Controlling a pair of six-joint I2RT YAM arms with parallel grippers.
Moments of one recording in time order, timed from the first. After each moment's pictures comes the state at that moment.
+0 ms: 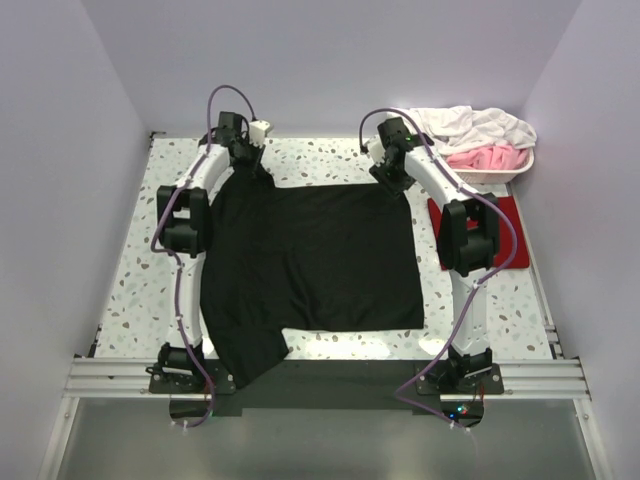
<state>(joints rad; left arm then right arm) -0.10 2.48 2.17 -0.64 0.26 0.32 0.29 2.20 1.98 -0.93 0.19 -0.42</state>
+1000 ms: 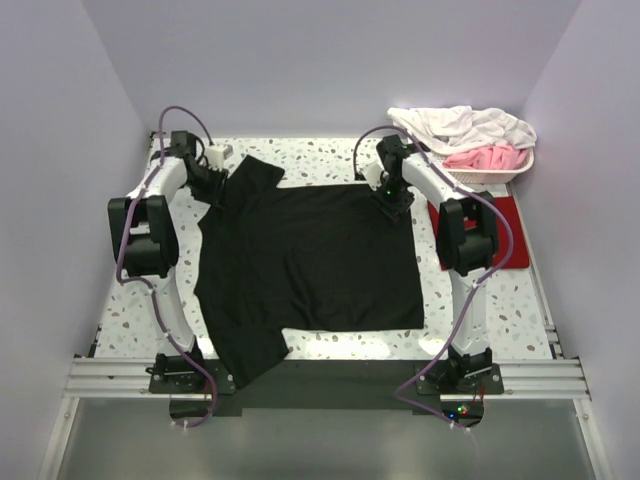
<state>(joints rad) 0.09 2.09 1.70 -0.73 0.37 0.34 0.30 2.21 1.90 -1.09 -0.02 -0.50</state>
